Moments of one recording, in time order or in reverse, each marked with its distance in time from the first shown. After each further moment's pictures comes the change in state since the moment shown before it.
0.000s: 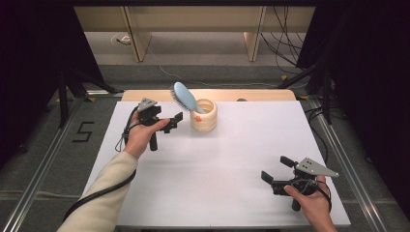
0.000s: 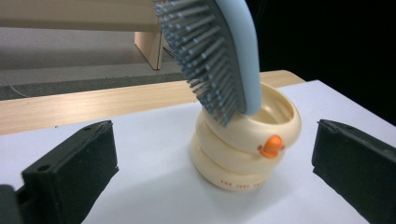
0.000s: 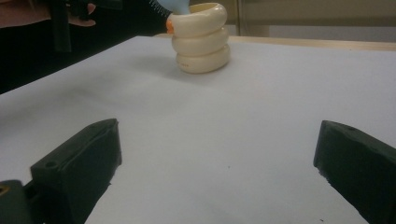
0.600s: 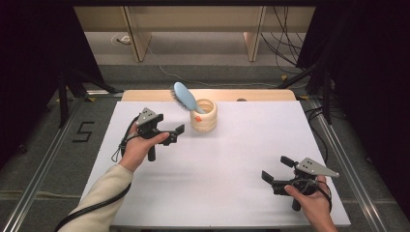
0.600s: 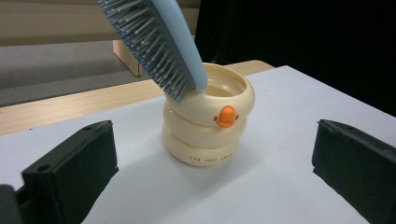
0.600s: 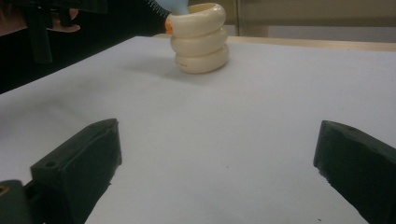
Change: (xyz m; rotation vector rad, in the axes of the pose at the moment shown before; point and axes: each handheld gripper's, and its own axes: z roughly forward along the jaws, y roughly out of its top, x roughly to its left) left arm -0.019 -0.017 -0.026 -0.015 -0.083 0.090; right arm -0.001 0.000 -0.001 0.000 -0.004 -0.002
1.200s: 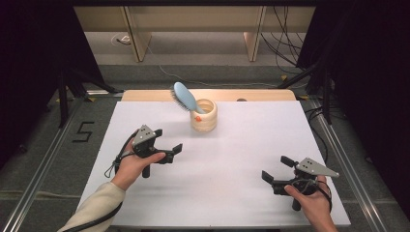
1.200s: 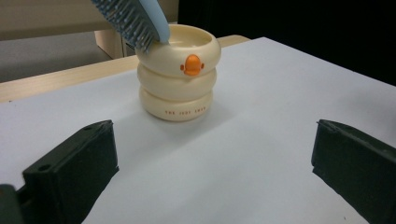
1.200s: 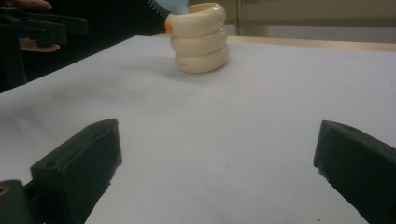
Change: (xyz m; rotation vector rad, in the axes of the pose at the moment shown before) left arm -0.016 -0.036 -0.032 0.051 -0.058 0.063; right arm 0.000 0.000 0.000 0.001 0.000 -0.003
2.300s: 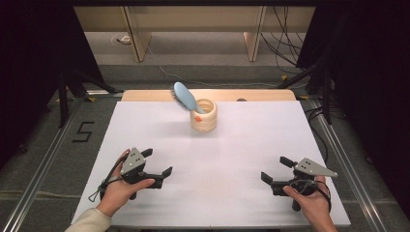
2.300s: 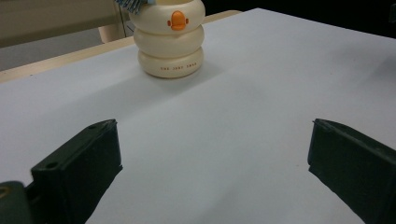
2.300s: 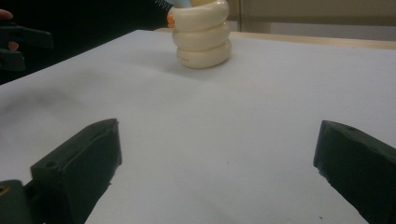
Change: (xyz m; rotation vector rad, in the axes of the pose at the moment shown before) left arm -0.018 -0.039 -0.050 0.037 0.029 0.097; right arm 0.000 -0.002 0.002 0.013 0.005 -0.019
